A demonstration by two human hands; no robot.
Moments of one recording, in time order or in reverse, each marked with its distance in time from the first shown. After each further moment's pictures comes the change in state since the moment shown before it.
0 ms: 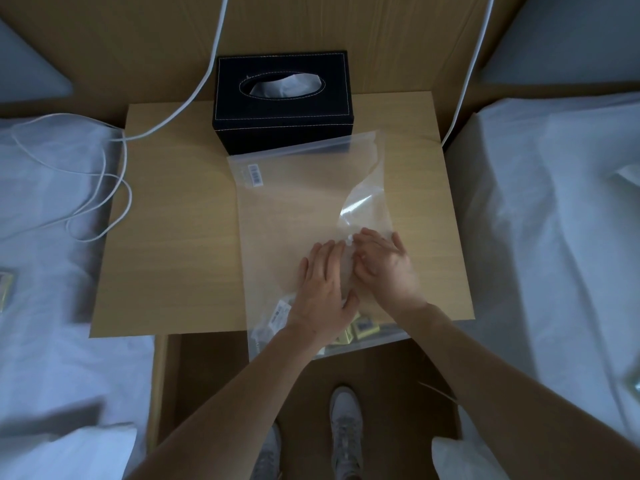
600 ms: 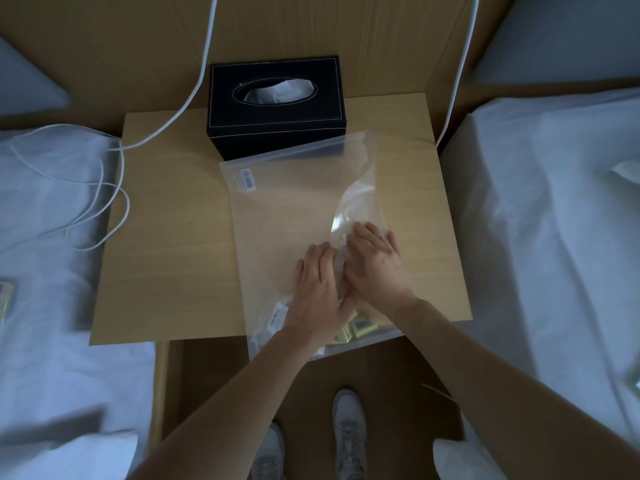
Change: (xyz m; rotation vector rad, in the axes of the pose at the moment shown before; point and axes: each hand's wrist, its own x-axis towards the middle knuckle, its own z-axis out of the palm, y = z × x) left_hand 0.003 0.001 -0.002 0.010 -0.008 -0.014; right_hand 0.005 -0.006 -0.004 -0.014 -0.161 0.104
